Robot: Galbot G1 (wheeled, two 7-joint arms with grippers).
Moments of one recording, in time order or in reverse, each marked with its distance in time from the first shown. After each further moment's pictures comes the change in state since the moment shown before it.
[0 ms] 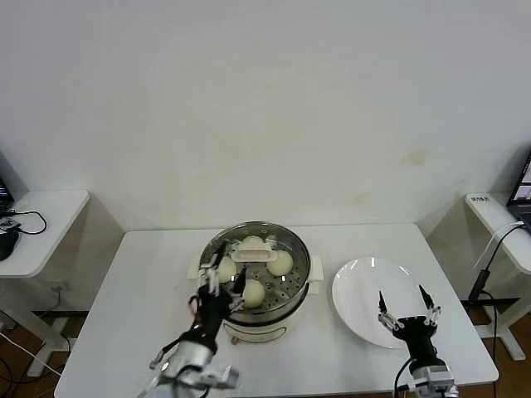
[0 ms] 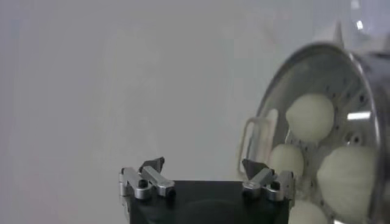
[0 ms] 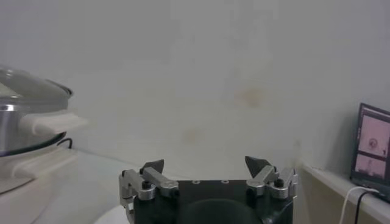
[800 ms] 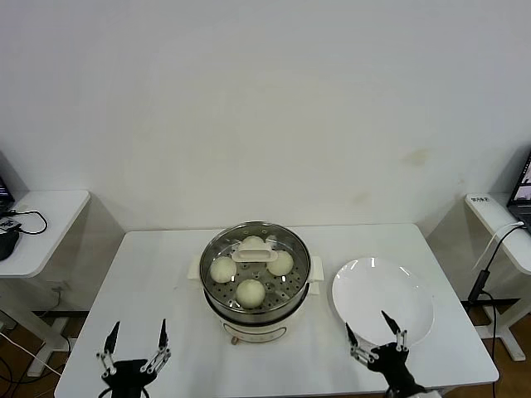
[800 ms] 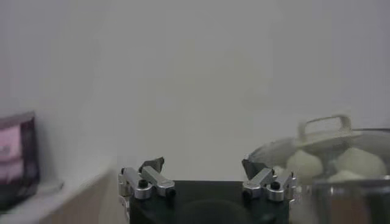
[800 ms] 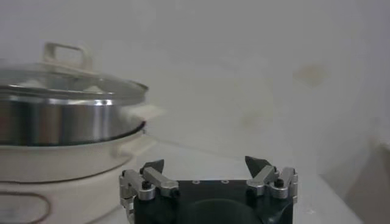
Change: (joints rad) left arm 0.449 -0.007 -0.280 0.035 -1.070 -0.324 -0.315; right arm -0.169 -0.137 -0.122 0.072 0.180 -0.014 -0.073
